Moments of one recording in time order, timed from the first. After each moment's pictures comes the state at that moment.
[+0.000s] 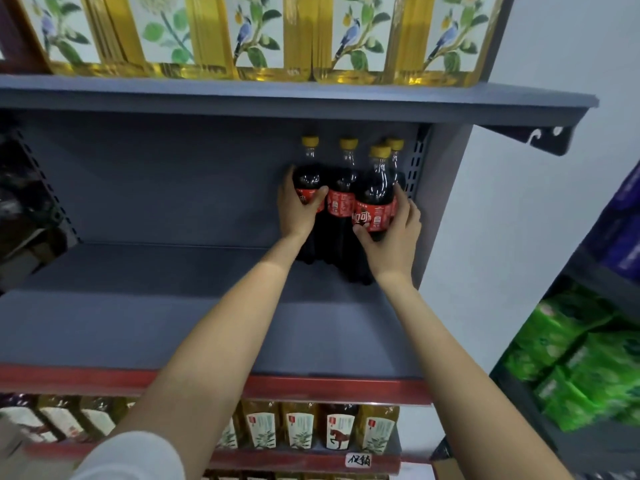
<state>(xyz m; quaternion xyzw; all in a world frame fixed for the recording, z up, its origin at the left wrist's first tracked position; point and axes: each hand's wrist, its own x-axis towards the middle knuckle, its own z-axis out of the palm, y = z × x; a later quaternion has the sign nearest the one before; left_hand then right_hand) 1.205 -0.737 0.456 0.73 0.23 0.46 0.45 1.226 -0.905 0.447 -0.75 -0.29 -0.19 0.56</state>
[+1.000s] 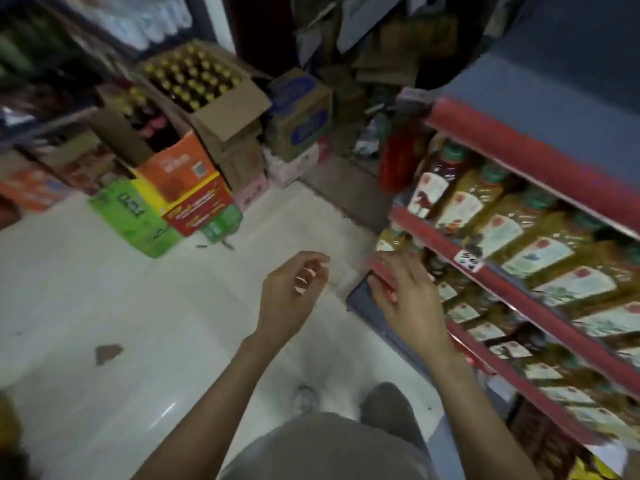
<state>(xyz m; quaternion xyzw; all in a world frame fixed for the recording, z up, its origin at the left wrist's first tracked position) 0.524 -0.713 0.253 0.65 0.52 0.37 0.40 0.716 -0.746 0.237 -0.64 -0.69 0.11 0.32</state>
